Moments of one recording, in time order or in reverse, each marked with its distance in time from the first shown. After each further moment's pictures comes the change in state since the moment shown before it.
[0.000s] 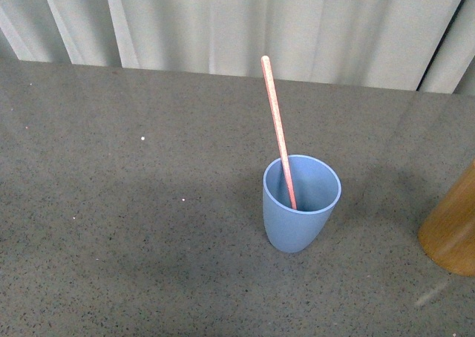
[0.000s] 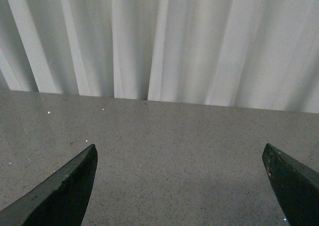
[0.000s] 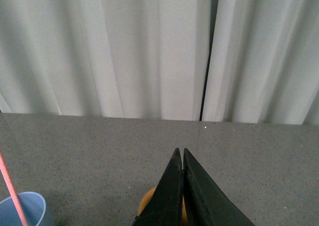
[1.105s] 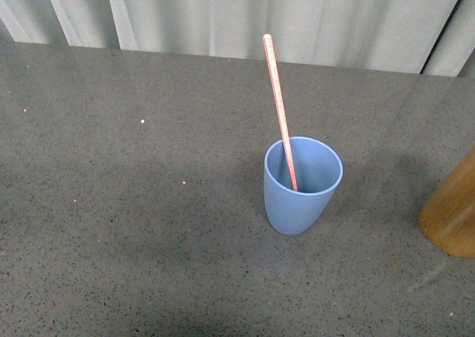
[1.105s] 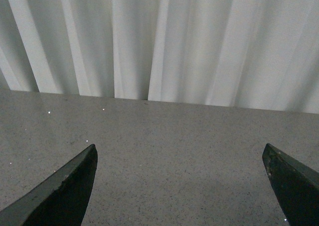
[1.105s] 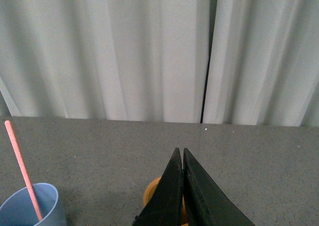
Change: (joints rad) left arm 0.000 0.000 0.000 0.000 0.000 0.000; right arm 0.000 -0.386 -0.038 -0.320 0.000 0.000
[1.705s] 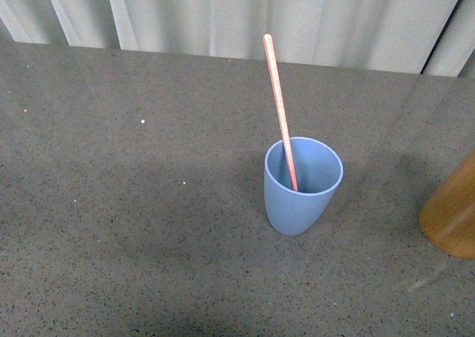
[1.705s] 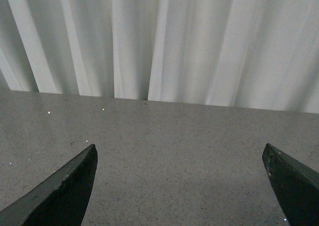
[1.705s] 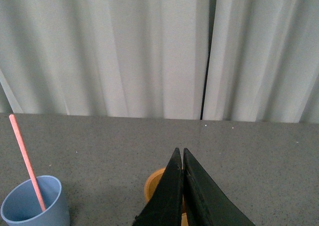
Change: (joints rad) left arm 0.000 0.000 0.000 0.000 0.000 0.000; right arm 0.000 -0.169 0.000 -0.175 0.002 0.000
